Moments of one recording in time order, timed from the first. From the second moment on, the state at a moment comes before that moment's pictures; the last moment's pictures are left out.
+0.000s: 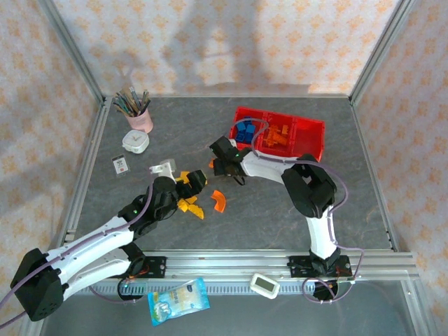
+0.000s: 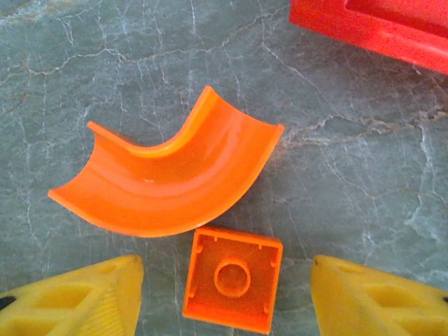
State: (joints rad) left arm -0.68 0.87 0.43 0.00 -0.27 -0.88; right arm 0.77 2.03 1.38 -0.43 0.21 0.55
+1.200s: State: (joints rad) left arm -0.68 0.98 0.48 0.02 -0.20 -0.88; right arm 0.65 1.73 1.24 -0.43 0.24 0.55
